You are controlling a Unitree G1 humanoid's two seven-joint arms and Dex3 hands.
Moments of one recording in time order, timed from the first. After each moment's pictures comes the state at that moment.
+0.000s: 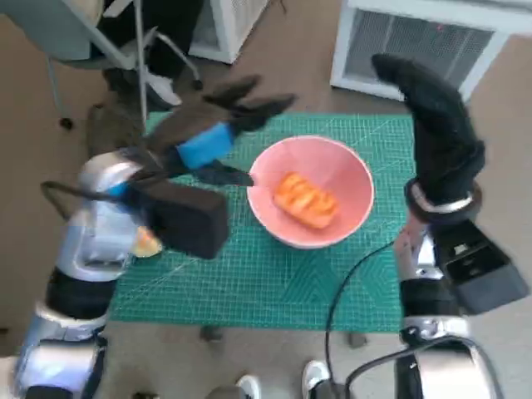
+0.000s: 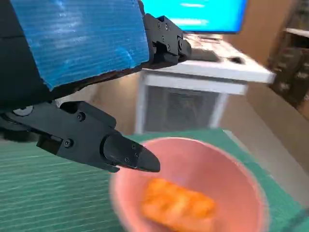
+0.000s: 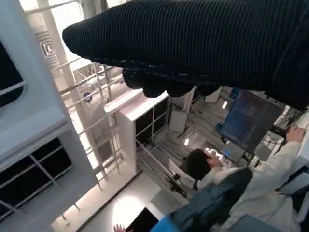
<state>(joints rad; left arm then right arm) -0.75 0.57 -0.15 0.01 0.41 -0.03 -0.63 -0.83 -0.13 -0.12 0.70 0.27 -1.09 0.43</state>
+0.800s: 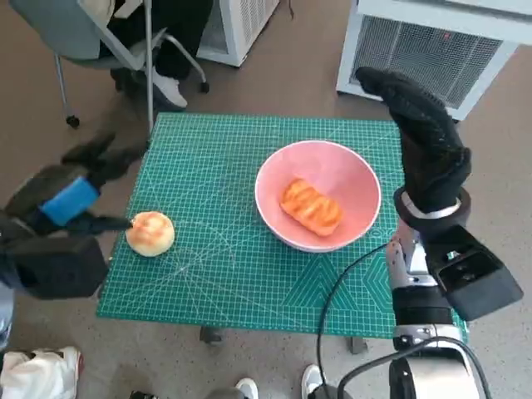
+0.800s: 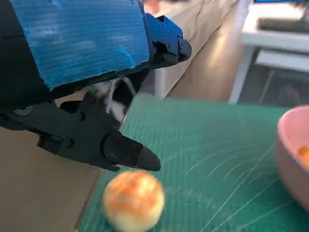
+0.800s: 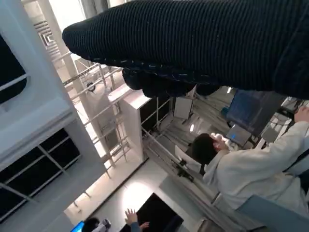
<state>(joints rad) -0.28 0.86 0.14 -0.08 0.35 -0.04 -0.63 -0.81 -0.13 -0.11 0.69 0.32 -1.06 0.48</state>
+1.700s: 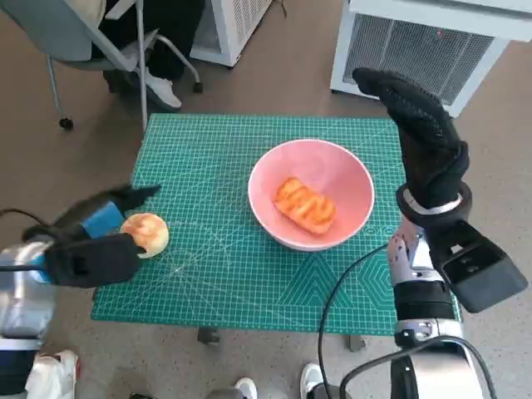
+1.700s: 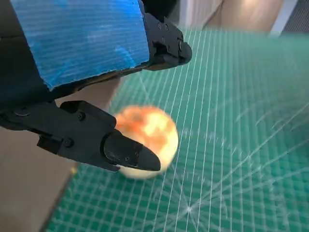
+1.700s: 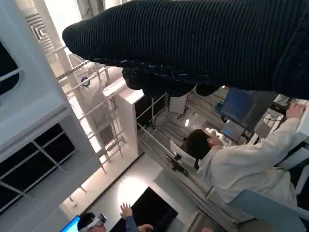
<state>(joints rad) -0.35 0.78 -0.11 0.21 0.47 0.06 -0.57 -0.84 -0.14 -0.13 0.74 0.35 -1.06 0.55</state>
